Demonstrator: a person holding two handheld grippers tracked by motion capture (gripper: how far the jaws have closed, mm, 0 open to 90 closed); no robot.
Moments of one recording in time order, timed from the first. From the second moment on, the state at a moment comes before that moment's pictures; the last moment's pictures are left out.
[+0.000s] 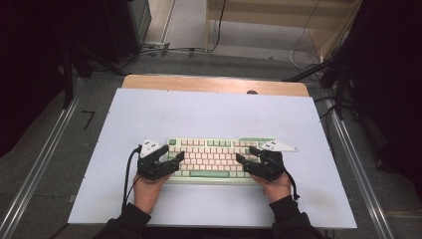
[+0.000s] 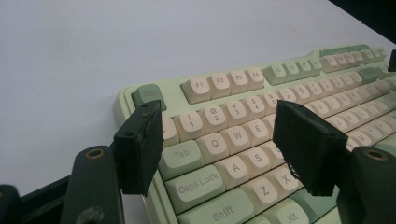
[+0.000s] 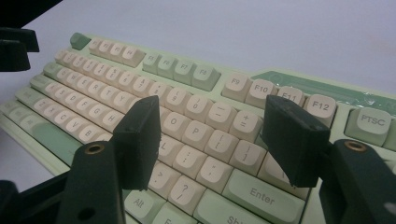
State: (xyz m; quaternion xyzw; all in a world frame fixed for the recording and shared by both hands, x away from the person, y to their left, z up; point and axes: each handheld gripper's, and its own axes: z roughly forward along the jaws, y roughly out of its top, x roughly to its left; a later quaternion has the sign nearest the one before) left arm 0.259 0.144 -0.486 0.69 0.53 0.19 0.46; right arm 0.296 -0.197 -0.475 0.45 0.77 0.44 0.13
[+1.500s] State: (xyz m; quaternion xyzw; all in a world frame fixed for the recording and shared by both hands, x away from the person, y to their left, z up) left arm 0.299 0.075 -0.489 0.76 0.48 0.11 0.43; right arm 0.298 -0.193 -0.476 0.44 0.77 0.44 0.13
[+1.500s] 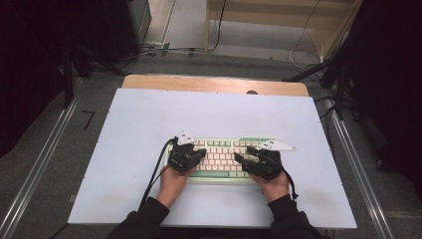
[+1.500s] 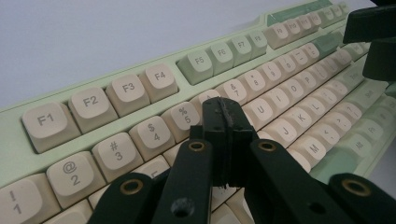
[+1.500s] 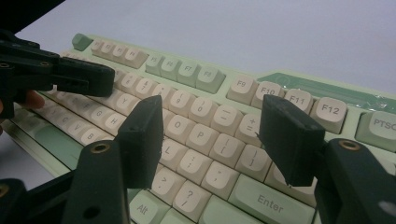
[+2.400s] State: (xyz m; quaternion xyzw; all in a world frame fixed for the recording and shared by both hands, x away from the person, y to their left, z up) left arm 0.289 0.088 -0.468 0.74 0.48 0.11 0.46; right arm 0.298 -0.192 -0.476 0.44 0.77 0.44 0.12
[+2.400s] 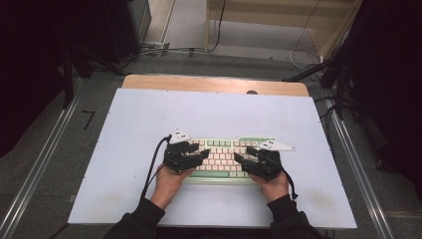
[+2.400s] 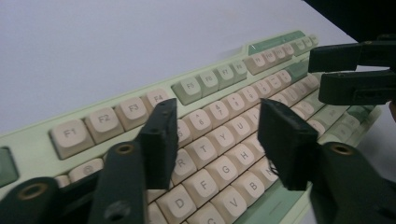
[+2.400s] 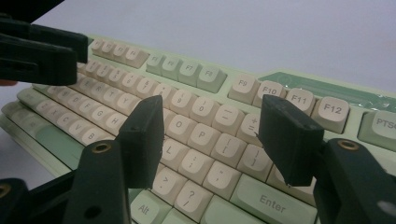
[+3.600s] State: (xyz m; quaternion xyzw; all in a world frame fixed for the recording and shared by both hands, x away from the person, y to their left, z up) left arm 0.288 0.113 -0.480 0.74 0.49 0.13 0.44; right arm 0.297 -0.194 -0.475 0.44 0.77 0.44 0.13
